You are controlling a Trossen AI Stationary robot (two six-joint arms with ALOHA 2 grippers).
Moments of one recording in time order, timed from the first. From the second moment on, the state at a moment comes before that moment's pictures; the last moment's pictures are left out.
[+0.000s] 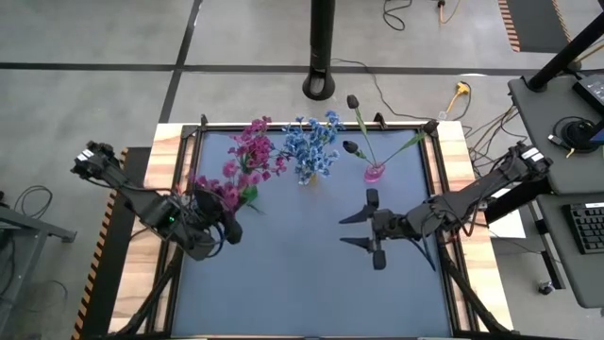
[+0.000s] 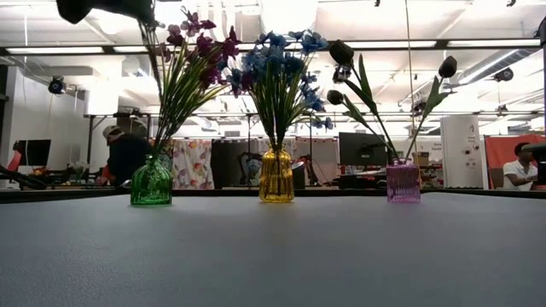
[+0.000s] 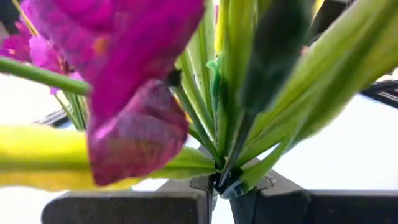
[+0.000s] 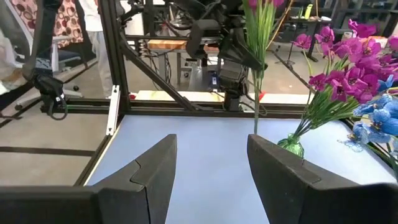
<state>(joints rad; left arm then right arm) -0.62 1.10 1.01 -0.90 -1.05 -1.05 0.47 1.17 0.84 0.18 0.43 0.06</state>
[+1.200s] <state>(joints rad) -0.48 1.06 1.09 -1.27 -1.05 -1.08 0.47 0.96 0.91 -0.14 0.47 0.16</state>
